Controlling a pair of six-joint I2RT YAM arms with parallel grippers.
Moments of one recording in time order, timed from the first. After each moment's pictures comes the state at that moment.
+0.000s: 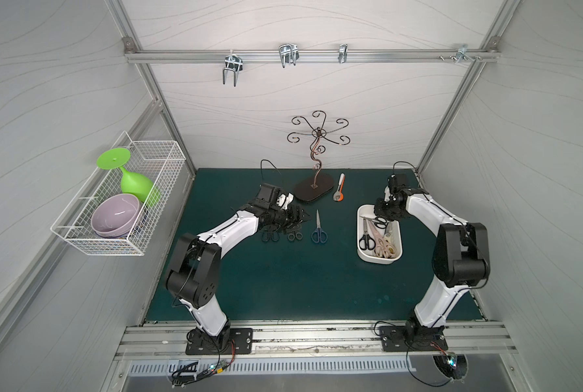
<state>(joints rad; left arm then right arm) -0.40 1.71 1.17 -0.30 0.72 -0.79 0.15 1.75 1.31 -0.69 -0.08 0.35</state>
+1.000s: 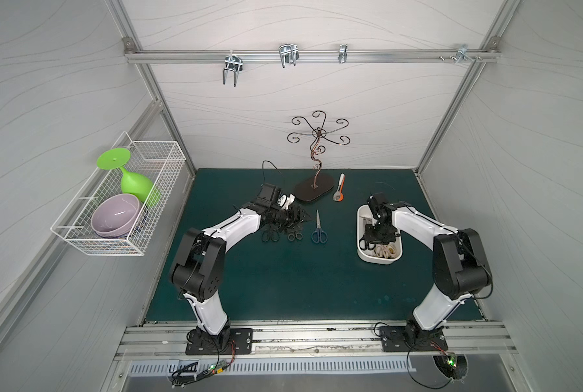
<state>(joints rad) -0.38 1.75 1.19 -0.32 0.75 -0.78 0.31 1.71 1.14 -0.84 0.10 0.29</state>
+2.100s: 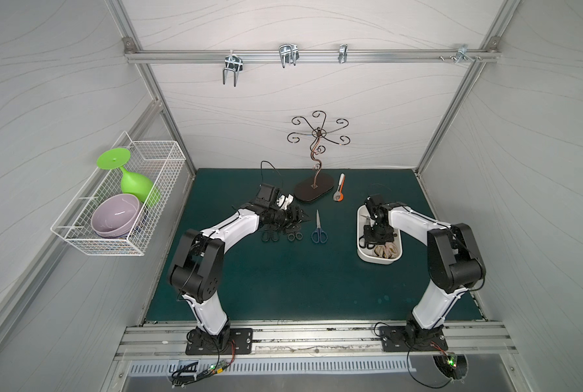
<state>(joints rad) -0.36 1.73 1.18 -0.32 0.75 -0.77 0.30 1.76 1.14 -0.81 0.12 0.29</state>
